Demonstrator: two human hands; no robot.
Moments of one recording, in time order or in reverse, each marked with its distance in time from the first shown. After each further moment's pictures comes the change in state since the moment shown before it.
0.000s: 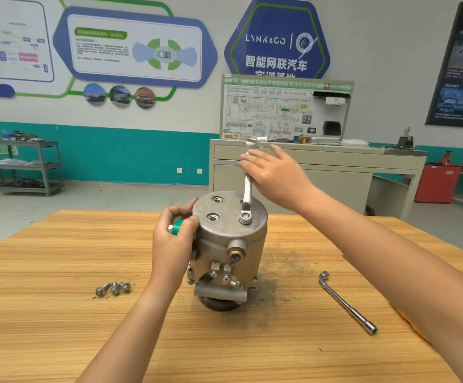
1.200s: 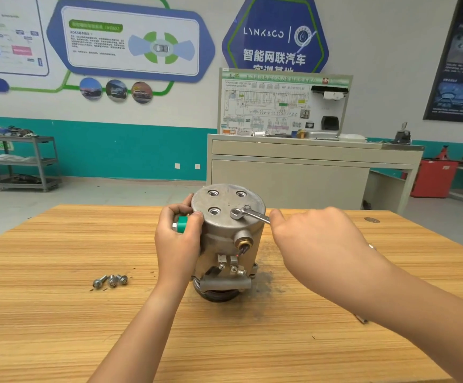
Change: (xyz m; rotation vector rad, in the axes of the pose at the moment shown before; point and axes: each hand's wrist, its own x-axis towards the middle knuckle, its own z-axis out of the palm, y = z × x) left_hand -0.016 -0.002 0.014 0.007 0.077 0.055; right_hand -0.078 -0.069 -0.113 -0.168 -0.579 0.137
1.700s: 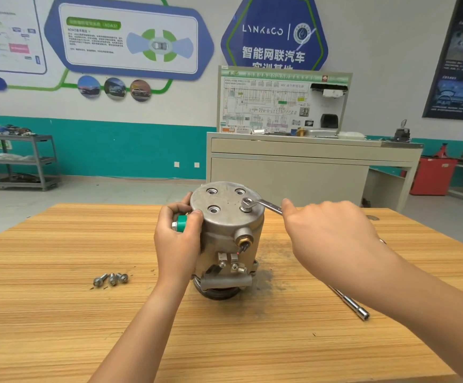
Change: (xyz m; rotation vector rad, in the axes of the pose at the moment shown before) left_hand -0.002 0.004 -0.001 -0.003 0.017 -0.023; right_hand -0.002 0.006 0.000 -0.007 0.015 0.111
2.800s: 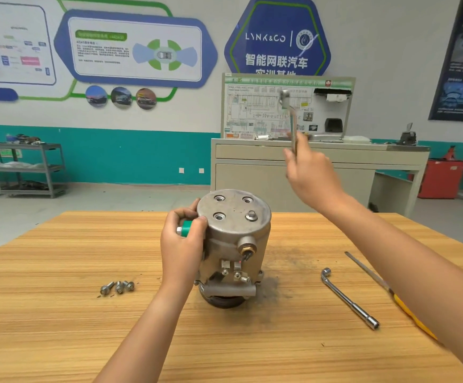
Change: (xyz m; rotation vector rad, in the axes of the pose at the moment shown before) left_hand 0.006 0.001 -0.001 0.016 -0.046 -0.021; right_hand 0.104 0.038 0.048 0.783 0.471 0.226
